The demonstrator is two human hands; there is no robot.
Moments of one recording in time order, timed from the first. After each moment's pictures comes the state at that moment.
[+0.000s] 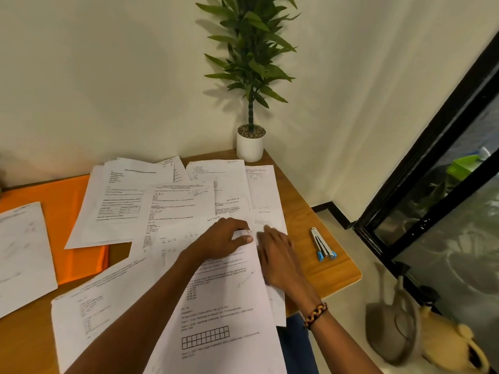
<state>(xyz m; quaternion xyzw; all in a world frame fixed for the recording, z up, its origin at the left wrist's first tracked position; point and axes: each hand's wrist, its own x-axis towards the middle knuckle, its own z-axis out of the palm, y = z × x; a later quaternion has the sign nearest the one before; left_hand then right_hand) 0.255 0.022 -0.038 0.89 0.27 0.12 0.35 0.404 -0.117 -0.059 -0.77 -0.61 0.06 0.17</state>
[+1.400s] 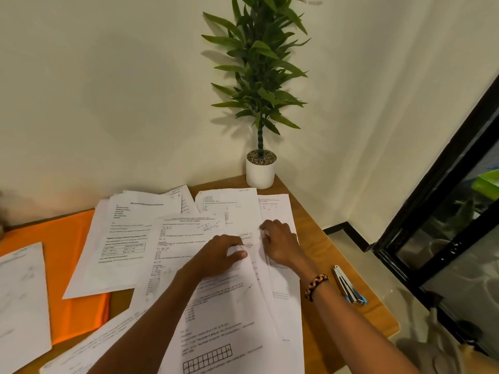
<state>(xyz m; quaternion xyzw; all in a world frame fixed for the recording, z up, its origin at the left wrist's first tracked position) 0.250 0.098 -0.038 0.87 0.34 0.11 0.33 0.450 0.026 -0.037 -0.77 -0.58 0.17 0.20</state>
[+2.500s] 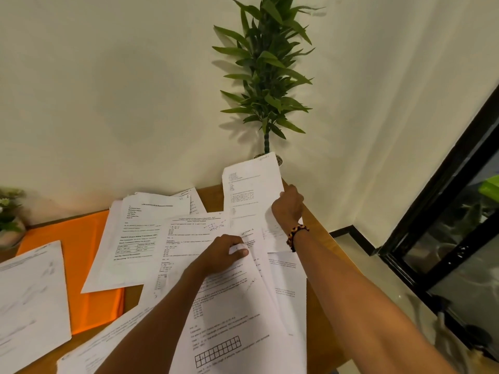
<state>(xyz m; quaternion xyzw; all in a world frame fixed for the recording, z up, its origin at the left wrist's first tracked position) 0.242 0.104 -0.052 0.84 0.36 0.13 0.39 0.450 0.094 0.017 -0.84 -0.30 0.11 0.43</state>
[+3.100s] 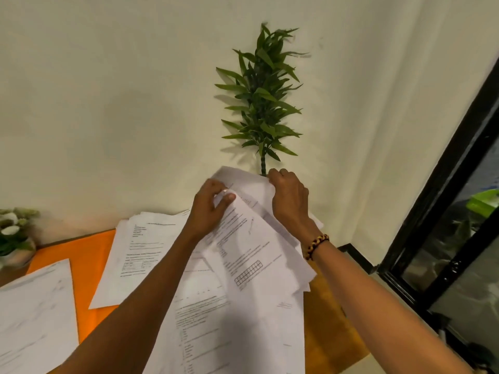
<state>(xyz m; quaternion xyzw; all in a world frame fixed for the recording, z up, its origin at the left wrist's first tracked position) 0.232 0.126 0.100 0.79 0.29 0.46 0.27 0.434 0.045 0.124 -0.73 -0.56 -0.21 0.31</state>
